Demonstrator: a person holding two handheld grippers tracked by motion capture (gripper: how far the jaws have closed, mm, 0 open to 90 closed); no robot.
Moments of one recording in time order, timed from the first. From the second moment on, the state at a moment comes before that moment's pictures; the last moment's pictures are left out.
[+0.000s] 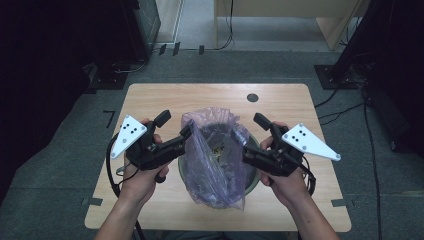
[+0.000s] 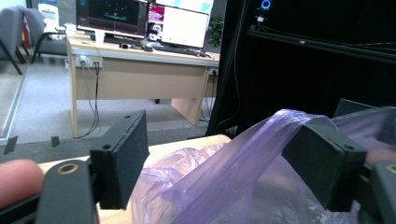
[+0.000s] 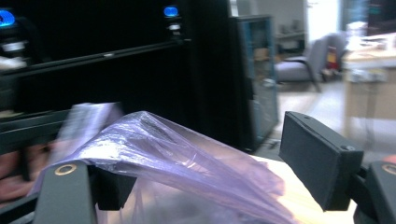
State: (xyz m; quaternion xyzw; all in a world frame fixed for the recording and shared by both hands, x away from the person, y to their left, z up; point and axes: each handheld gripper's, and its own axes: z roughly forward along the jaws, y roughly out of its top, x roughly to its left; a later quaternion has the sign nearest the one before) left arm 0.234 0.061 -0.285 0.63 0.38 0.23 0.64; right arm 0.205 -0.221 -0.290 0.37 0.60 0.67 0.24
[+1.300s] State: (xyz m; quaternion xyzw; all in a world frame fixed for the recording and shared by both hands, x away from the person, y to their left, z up) left arm 0.220 0.095 -0.339 0.65 0.33 0.11 0.68; right arm 0.254 -0.165 -0.306 0.39 0.62 0.56 0.39
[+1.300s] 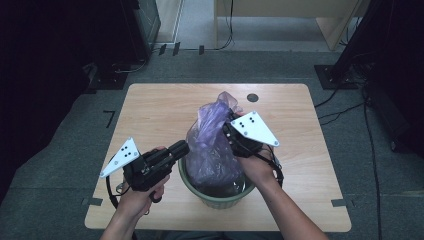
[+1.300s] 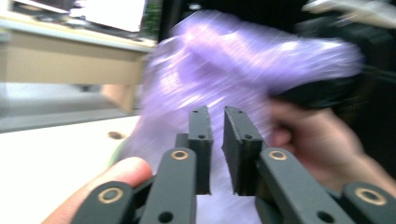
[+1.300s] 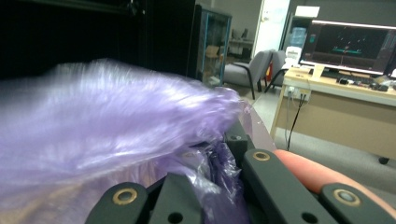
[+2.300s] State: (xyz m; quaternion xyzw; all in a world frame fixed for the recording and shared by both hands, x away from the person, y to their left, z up) left arm 0.244 0.162 -0.458 0.67 0.52 0.24 0.48; right arm 0.235 -0.227 -0.234 0.38 0.50 0.60 0.50
